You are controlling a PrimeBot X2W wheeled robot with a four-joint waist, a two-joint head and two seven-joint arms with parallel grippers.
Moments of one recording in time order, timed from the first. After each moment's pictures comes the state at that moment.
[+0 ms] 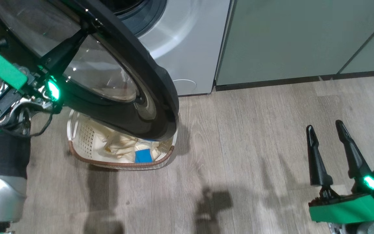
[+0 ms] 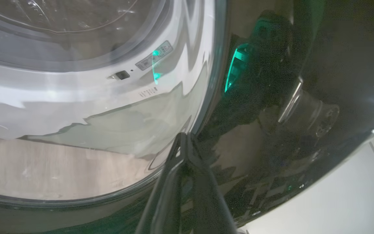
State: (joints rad) left arm -0.63 0.33 0.09 0.34 -1.68 -0.05 0.66; right arm 0.01 -0.05 0.13 -0.15 0.19 0.13 -0.26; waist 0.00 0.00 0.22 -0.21
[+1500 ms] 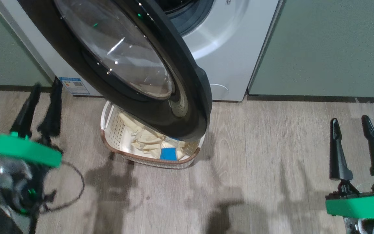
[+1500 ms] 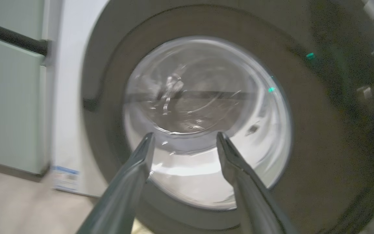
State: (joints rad) left arm -0.18 0.33 0.12 -0.03 -0.79 0.00 -0.04; right arm 0.01 -0.05 0.05 -0.17 0.17 0.13 -0.26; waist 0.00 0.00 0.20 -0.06
